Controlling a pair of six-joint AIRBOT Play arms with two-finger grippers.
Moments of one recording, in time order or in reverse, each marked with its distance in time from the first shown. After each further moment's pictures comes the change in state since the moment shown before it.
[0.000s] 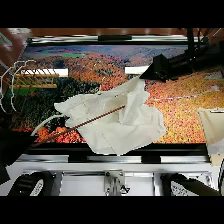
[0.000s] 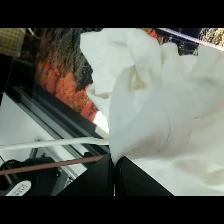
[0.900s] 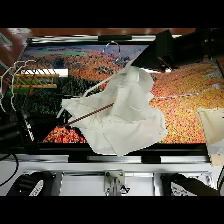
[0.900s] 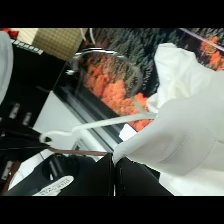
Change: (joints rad) left arm -0.062 -0.060 -0.290 -0.254 0.381 0.176; right arm 0.094 0.000 0.226 0.105 0.038 0.116
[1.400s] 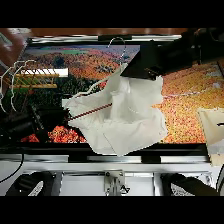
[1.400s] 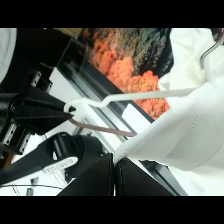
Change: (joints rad) left arm -0.074 -0.064 -0.042 -0.029 0.182 0.007; right arm 0.098 0.000 0.006 -0.047 0.045 0.042
